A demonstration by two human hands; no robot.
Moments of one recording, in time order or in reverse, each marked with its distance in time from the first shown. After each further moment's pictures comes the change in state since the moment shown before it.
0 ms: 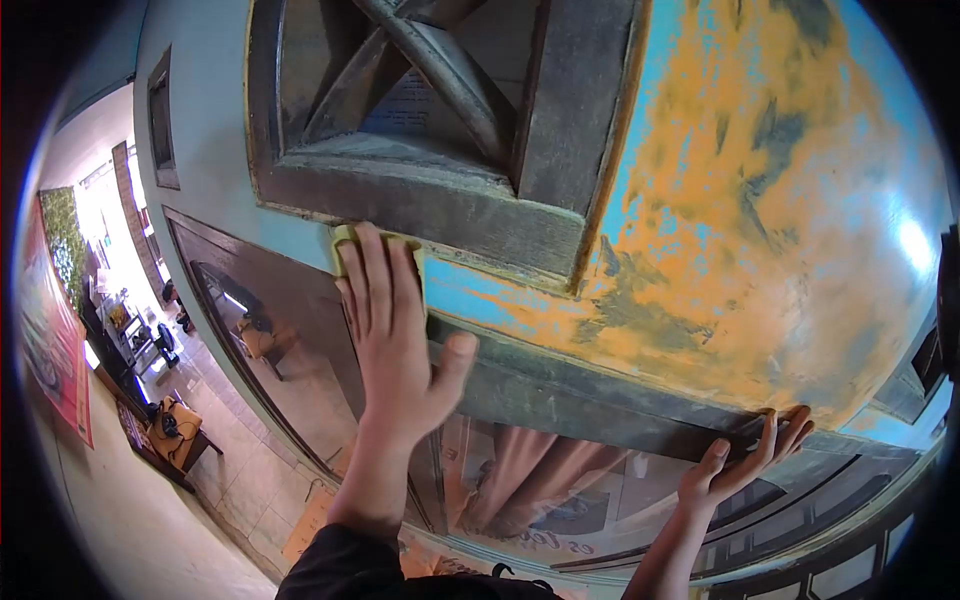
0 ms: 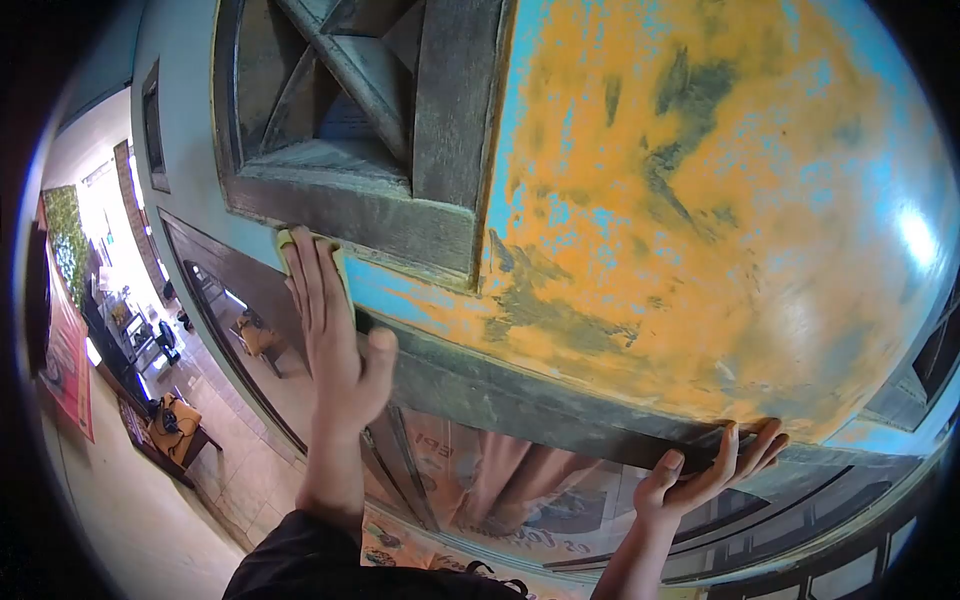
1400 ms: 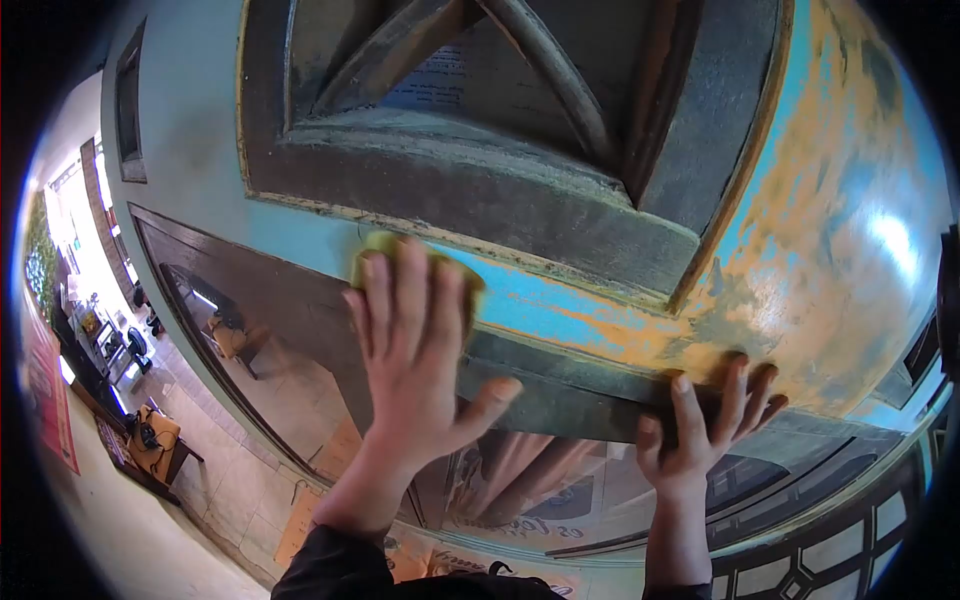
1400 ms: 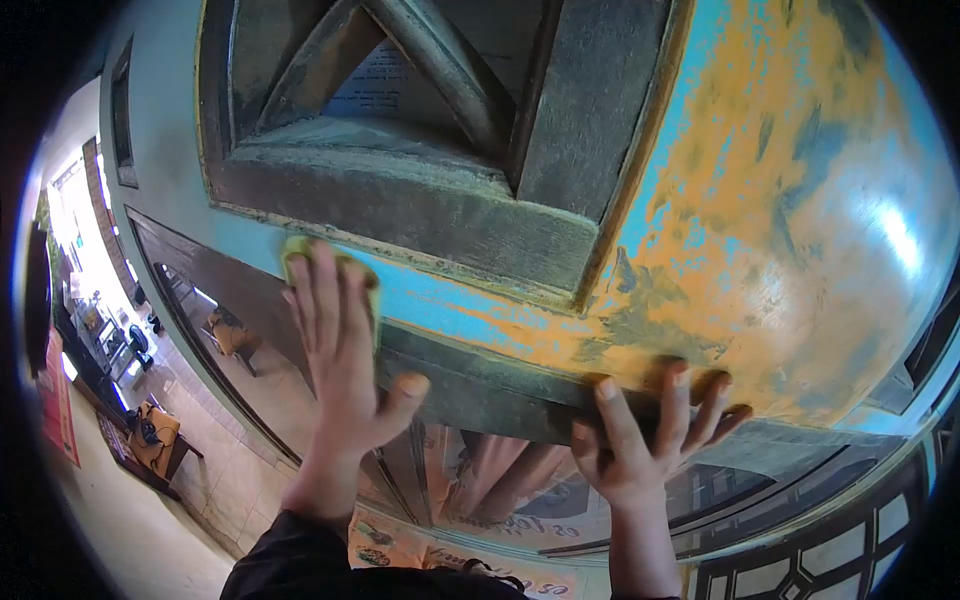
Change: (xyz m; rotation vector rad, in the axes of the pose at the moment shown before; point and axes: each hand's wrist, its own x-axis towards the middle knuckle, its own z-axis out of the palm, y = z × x) left_hand -0.010 -0.042 -0.003 -0.083 -0.063 0.115; right_hand 0.027 -0.101 0.029 -0.076 -0.184 -0.361
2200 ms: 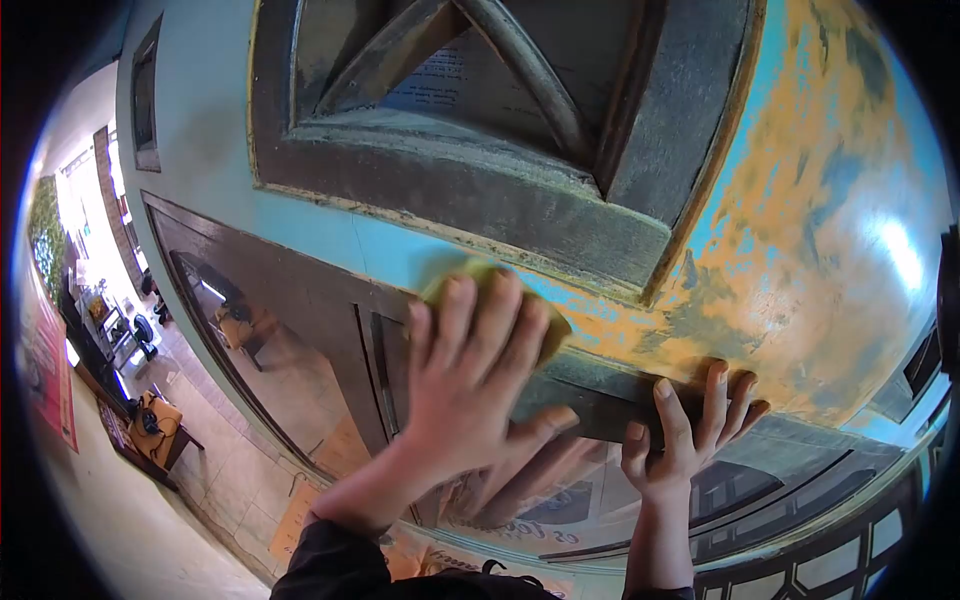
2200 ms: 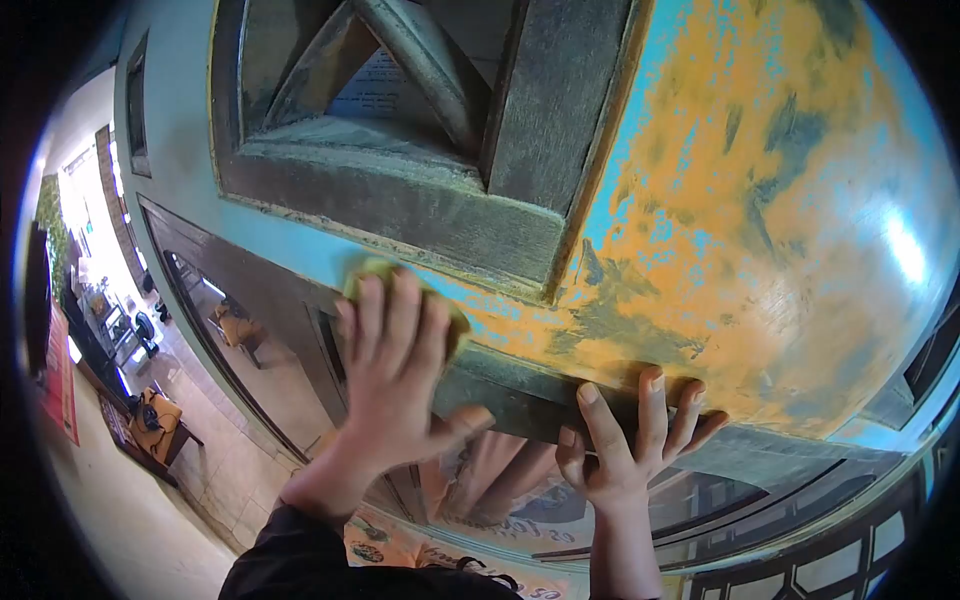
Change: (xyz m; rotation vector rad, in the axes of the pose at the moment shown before) left_hand -0.002 0.040 0.005 0.110 -0.134 0.108; right_hand -0.012 0.003 0.003 0.099 0.018 0.051
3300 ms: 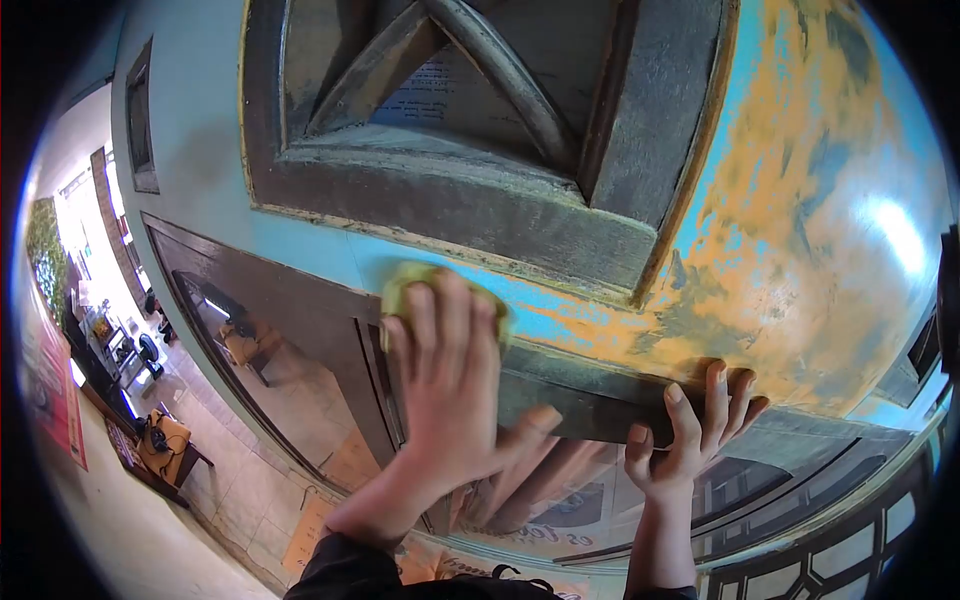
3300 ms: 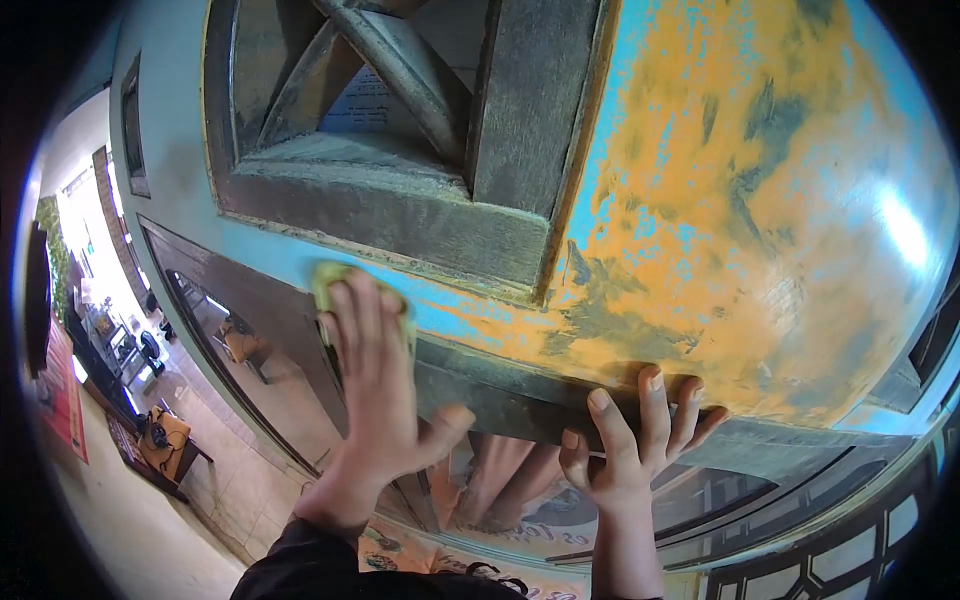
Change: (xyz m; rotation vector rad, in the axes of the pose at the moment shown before) left_hand -0.004 0.008 -0.002 -0.117 0.043 -0.107; right_hand -0.004 -0.001 0.000 0.022 0.004 0.050
